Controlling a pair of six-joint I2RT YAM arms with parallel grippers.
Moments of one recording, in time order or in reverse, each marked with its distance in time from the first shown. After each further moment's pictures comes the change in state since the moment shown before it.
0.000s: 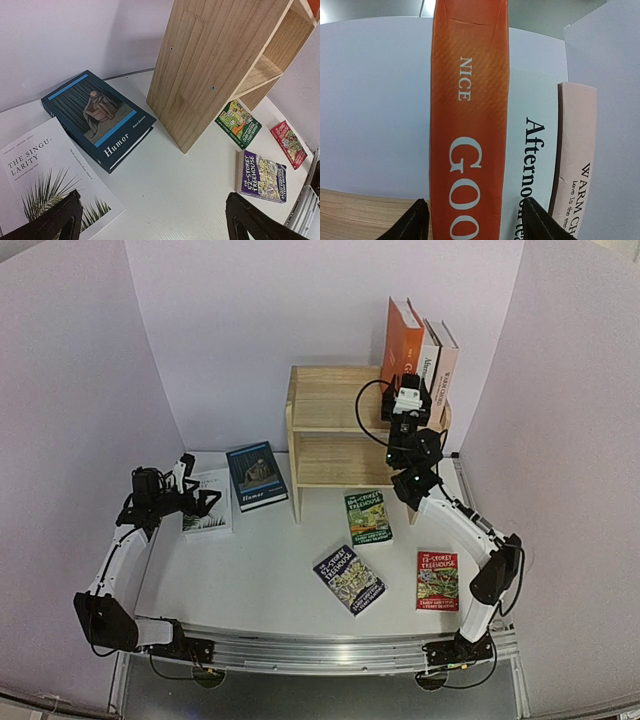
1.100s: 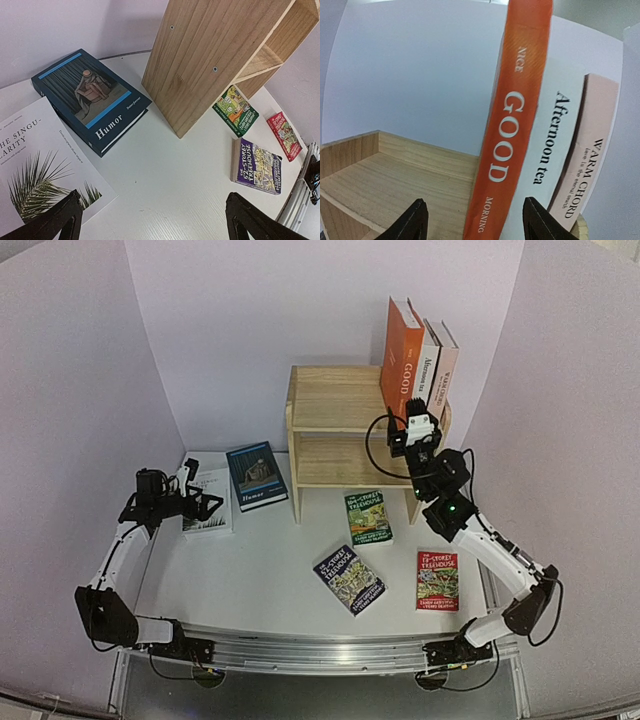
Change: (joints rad) left arm 0.000 0.035 0.003 -0.072 0.016 0.011; right arm 0.038 -0.356 -0.329 -0.337 -0.253 0.144
